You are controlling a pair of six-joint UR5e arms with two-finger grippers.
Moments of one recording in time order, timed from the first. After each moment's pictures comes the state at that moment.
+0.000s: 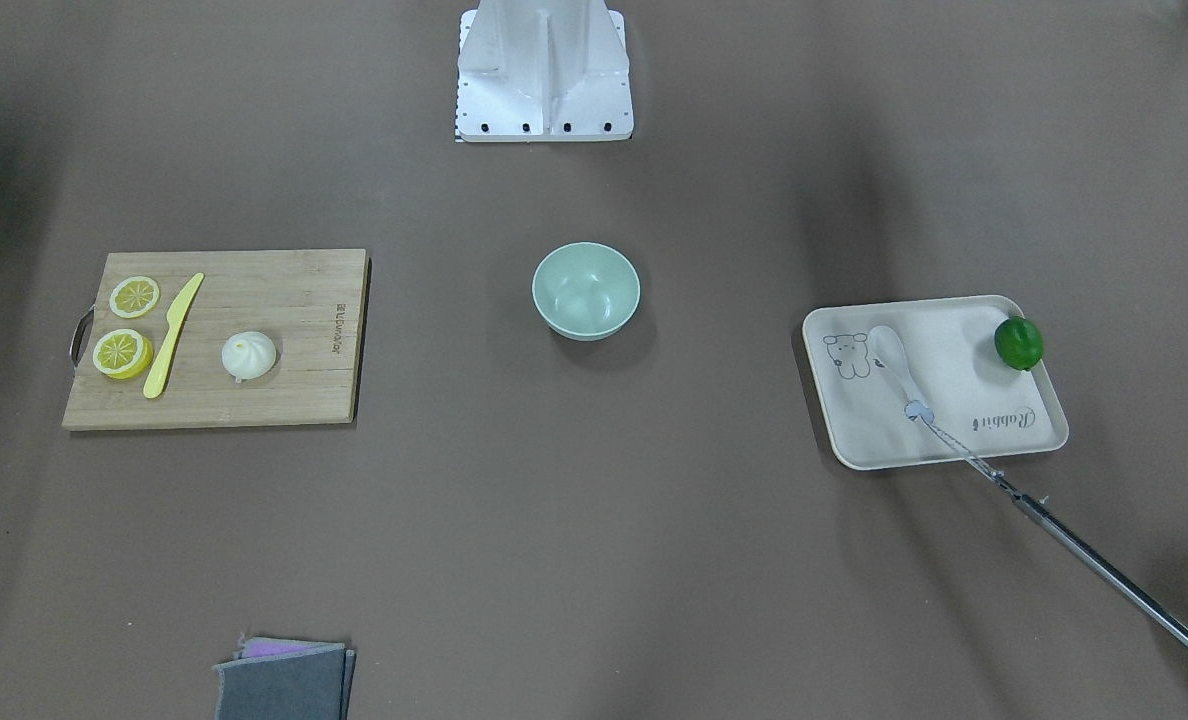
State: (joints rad) left arm -1.57 -1.43 -1.75 -1.68 -2.37 0.01; right arm 1.50 -1.71 1.73 -1.35 2.38 -0.01
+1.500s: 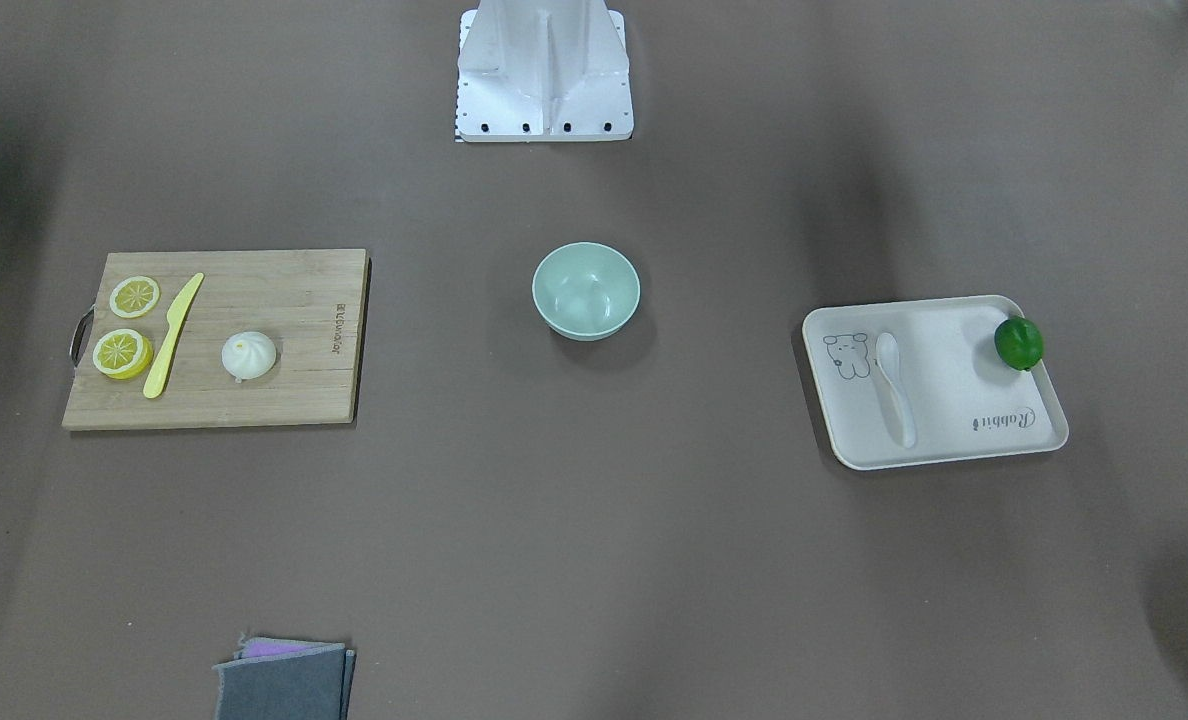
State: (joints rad) left arm -1.56 -1.43 -1.74 -1.73 -2.37 0.01; right arm 1.48 -1.70 1.74 -1.35 2.38 0.00
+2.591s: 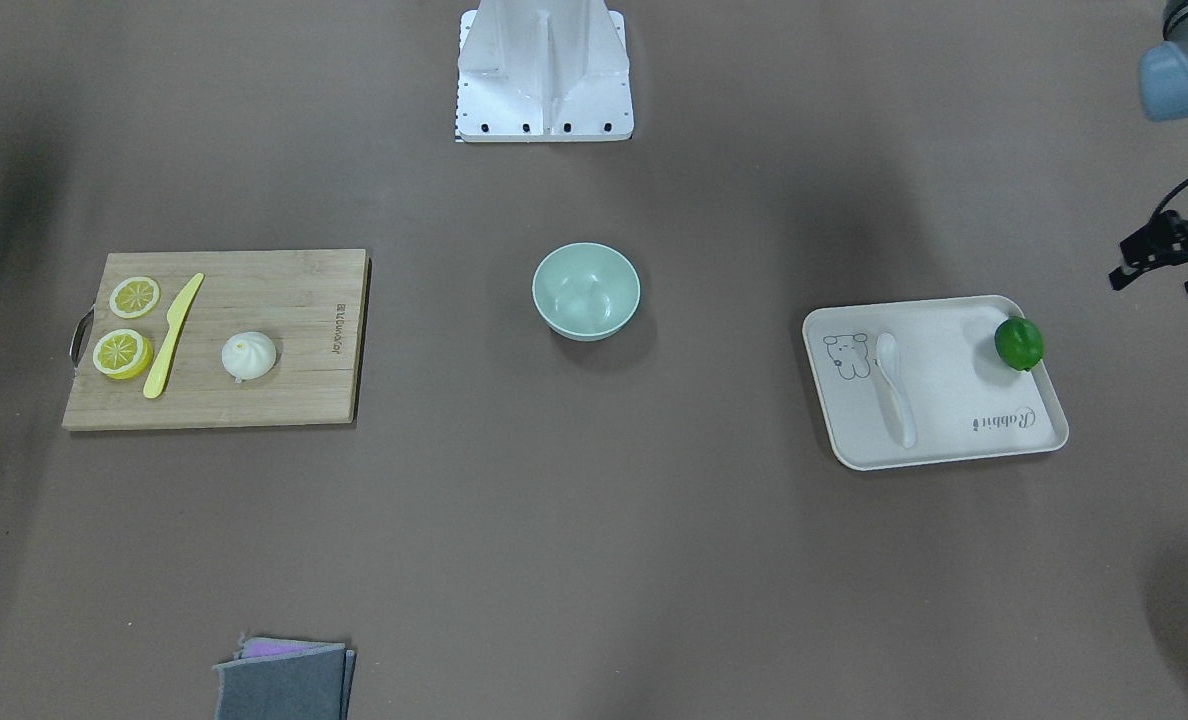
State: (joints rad) left arm -1.23 -1.56 -1.75 -1.91 -2.36 -0.51; right arm 1.32 -1.72 1.76 -1.07 2.46 0.31
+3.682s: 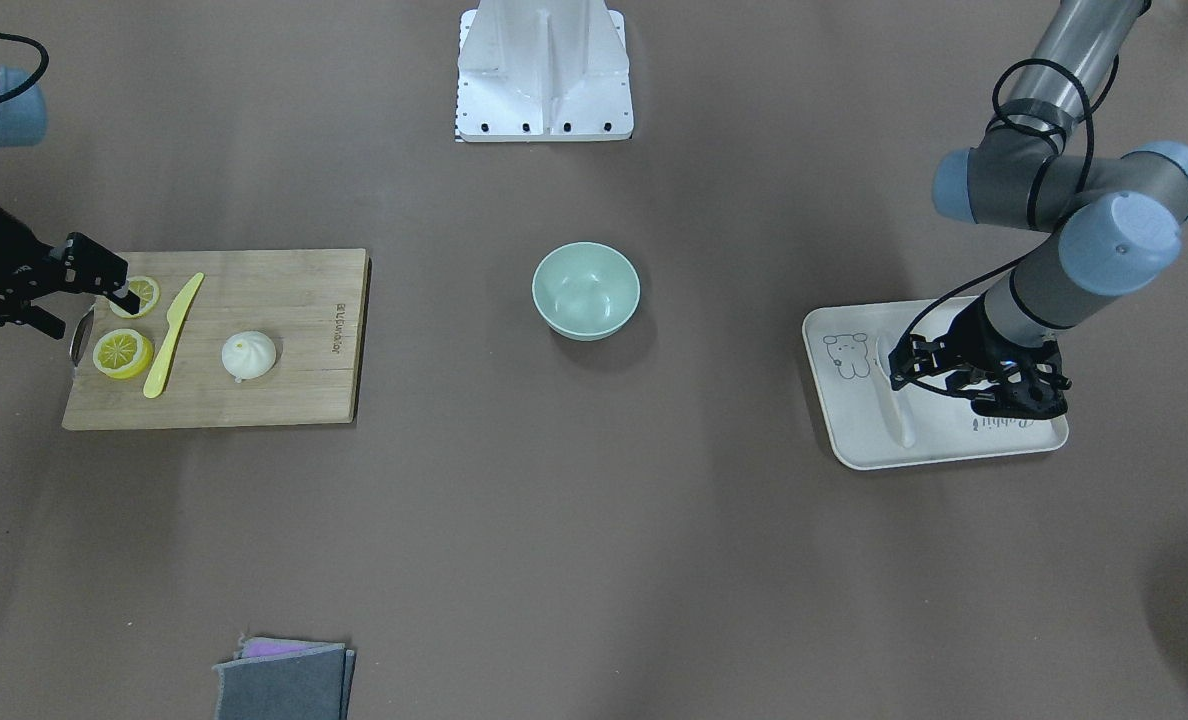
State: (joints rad) left arm -0.94 -1.88 -1.48 -1.96 -2.23 -0.77; right arm 1.02 -1.57 1.77 -0.98 2.32 0.74
